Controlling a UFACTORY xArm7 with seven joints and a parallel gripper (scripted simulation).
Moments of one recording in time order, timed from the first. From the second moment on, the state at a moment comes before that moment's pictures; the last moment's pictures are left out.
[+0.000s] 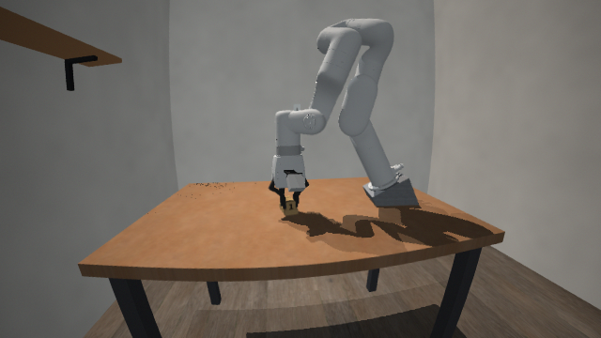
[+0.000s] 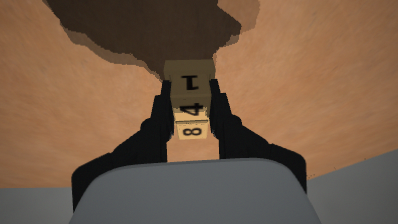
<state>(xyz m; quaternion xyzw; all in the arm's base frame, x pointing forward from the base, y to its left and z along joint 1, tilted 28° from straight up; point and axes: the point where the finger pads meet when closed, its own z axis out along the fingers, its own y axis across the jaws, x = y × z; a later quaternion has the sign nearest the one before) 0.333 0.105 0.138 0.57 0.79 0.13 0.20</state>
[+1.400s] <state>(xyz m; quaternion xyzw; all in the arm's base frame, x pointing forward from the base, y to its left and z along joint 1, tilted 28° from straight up) 0.333 0.105 0.138 0.57 0.79 0.13 0.20</state>
